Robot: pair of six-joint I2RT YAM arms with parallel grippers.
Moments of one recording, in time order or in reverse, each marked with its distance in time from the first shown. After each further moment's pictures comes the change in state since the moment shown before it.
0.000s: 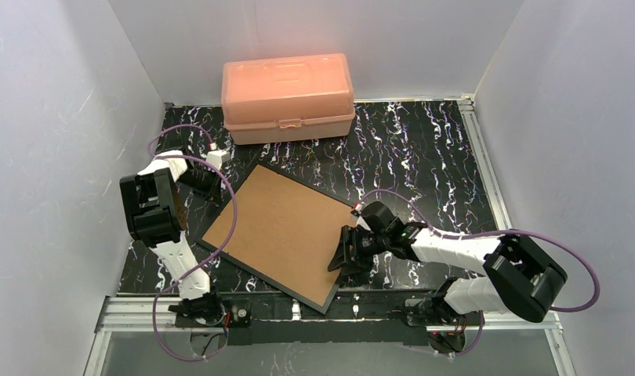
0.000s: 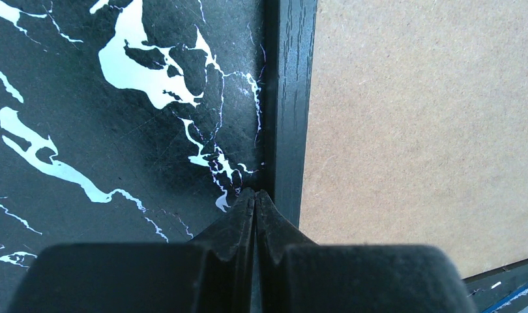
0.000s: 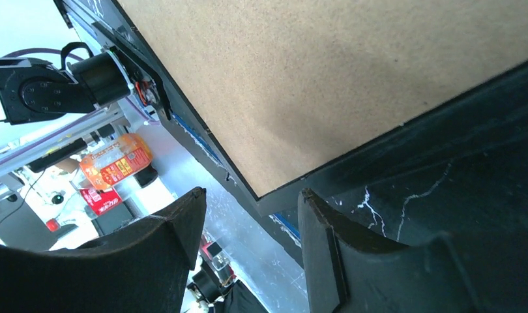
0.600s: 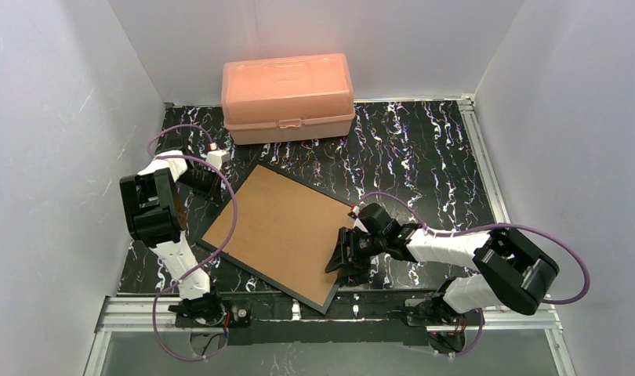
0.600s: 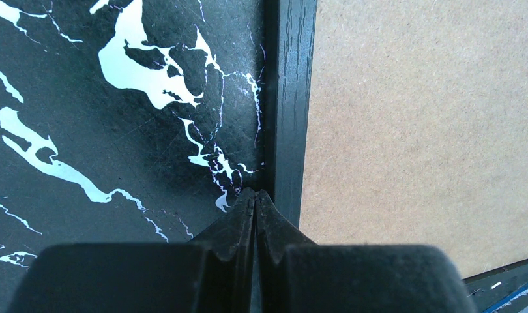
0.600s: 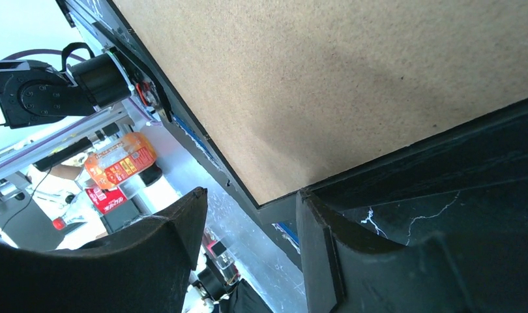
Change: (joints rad) left arm 0.000 0.000 0.000 0.000 0.000 0.000; right arm 0.024 0.069 -0.014 0.091 -0.013 0.032
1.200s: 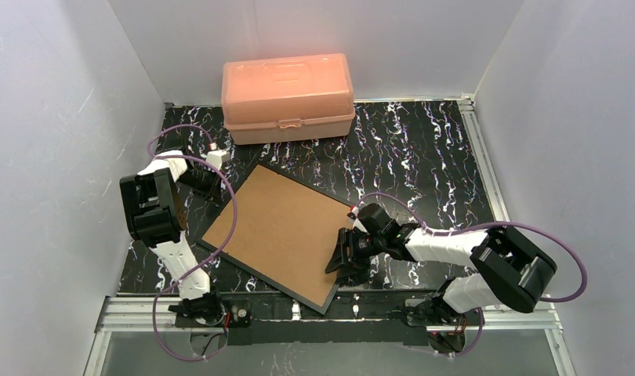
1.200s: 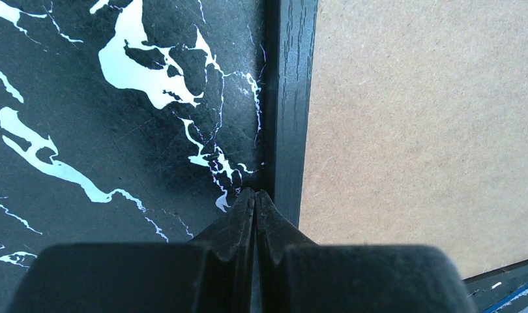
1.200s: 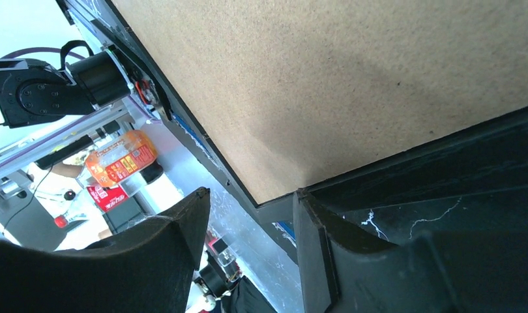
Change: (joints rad) left arm 0.000 0.000 0.000 0.000 0.000 0.000; right arm 0.000 0.019 0.001 0.009 -0.006 0.001
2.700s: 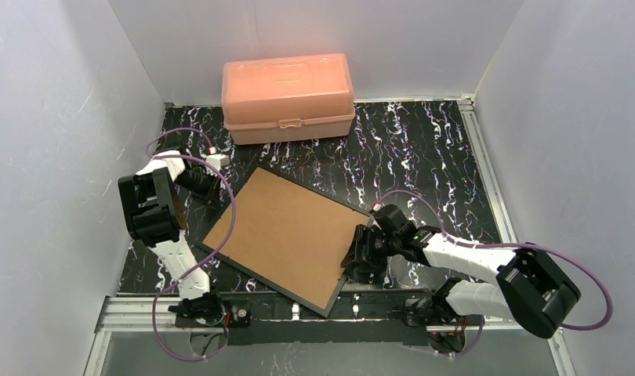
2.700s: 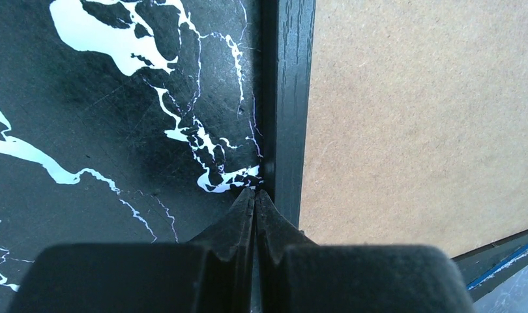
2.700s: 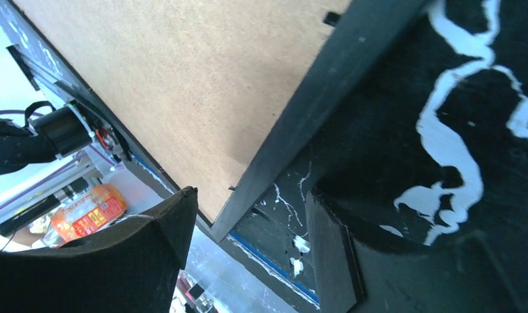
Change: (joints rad) left arm 0.020 0.008 0.008 -0.087 0.009 0.037; right arm -0.095 -0.208 -0.069 -0.206 0.178 -0.081
